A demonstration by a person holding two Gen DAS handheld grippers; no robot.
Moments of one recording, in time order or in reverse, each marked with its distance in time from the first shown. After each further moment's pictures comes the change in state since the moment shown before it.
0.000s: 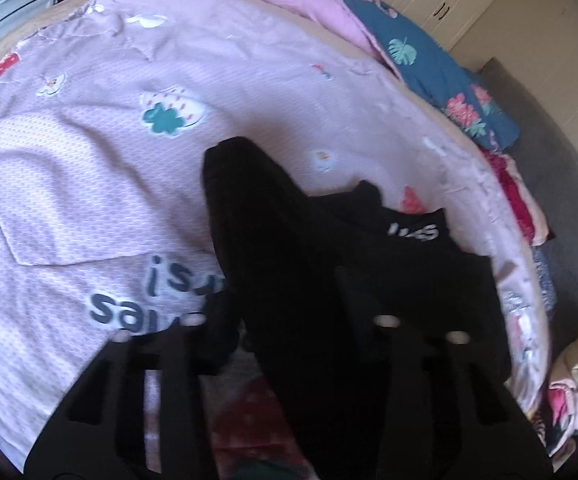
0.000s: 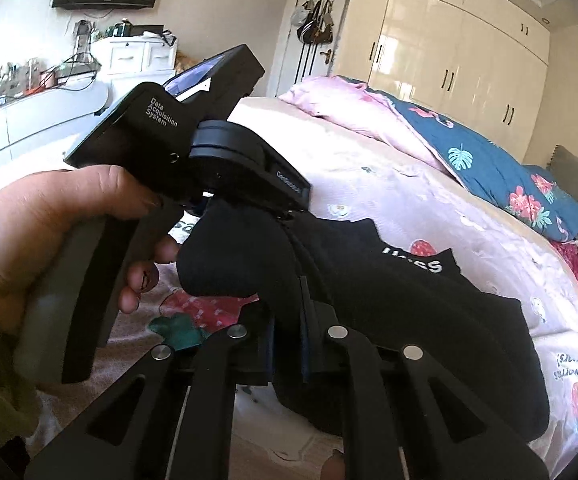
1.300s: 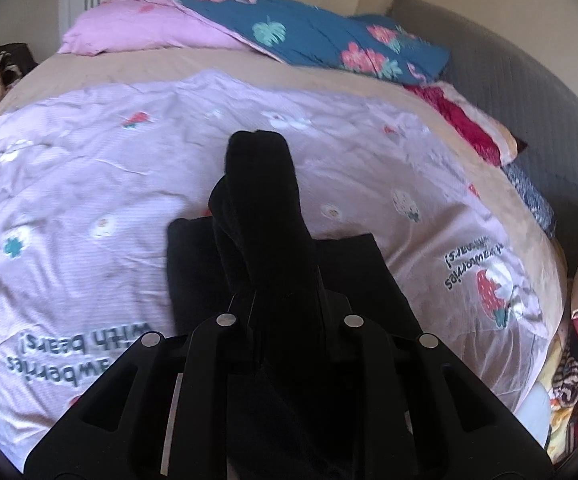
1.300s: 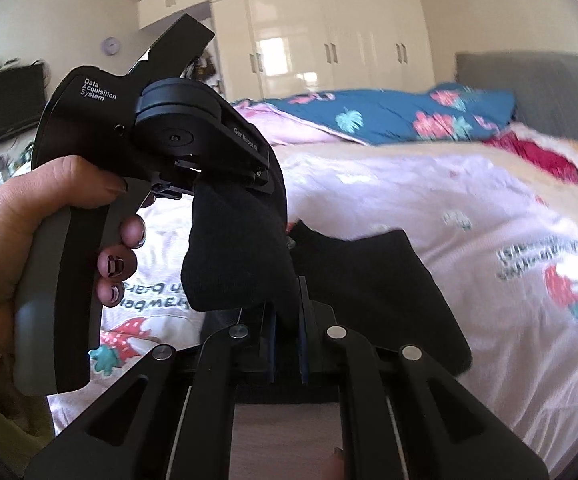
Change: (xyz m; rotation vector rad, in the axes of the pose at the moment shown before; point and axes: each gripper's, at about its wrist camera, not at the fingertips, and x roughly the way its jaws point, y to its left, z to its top) left arm 0.031 -0.240 -0.011 0.386 0.026 -0.007; right arm -0.070 -0.166 -0.065 0.508 -0.062 -0.112
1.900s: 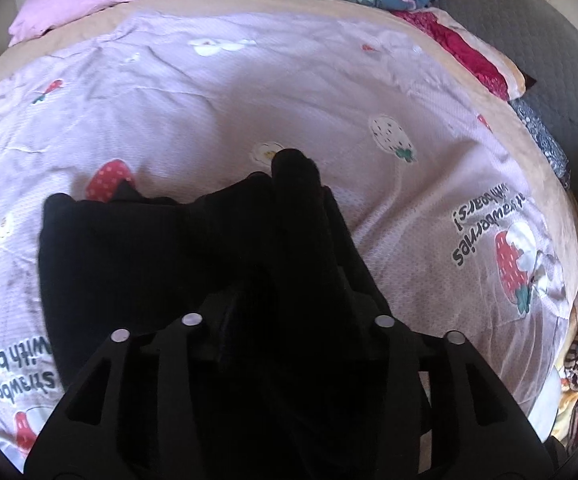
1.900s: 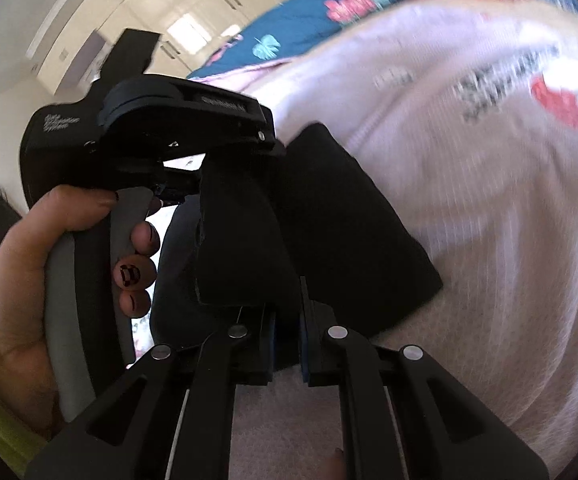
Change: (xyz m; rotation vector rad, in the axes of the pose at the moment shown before) left arm 0.107 -0.071 -0.004 0.087 0.221 -0.002; right arm 0.042 -0.111 -0.040 0.536 0.232 0.112
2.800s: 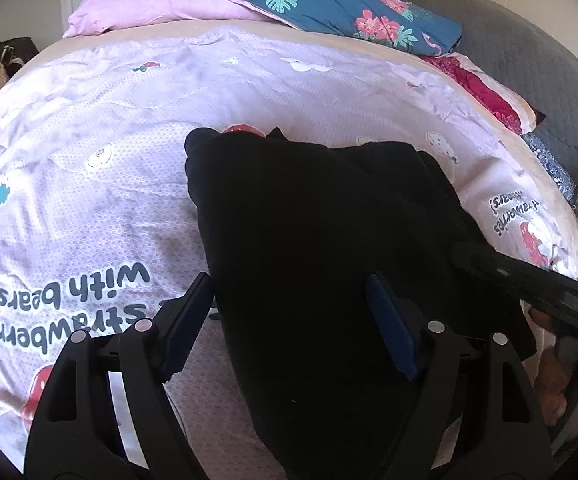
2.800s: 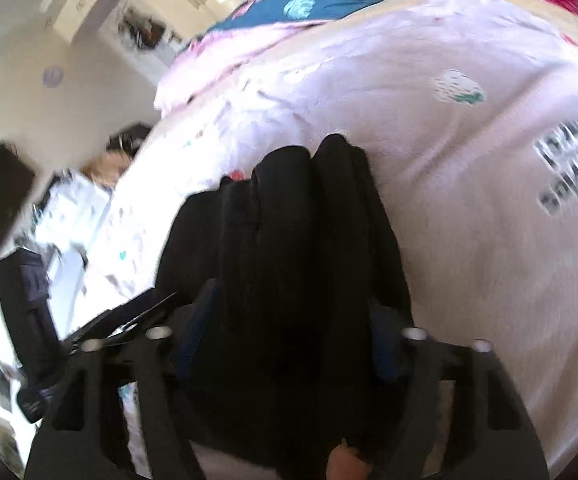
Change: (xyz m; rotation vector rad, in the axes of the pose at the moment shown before) left arm -0.049 0.088 -0.086 -0.080 -0.186 0.063; right arm 0.059 0.023 0.080 -0.219 0.196 0.021
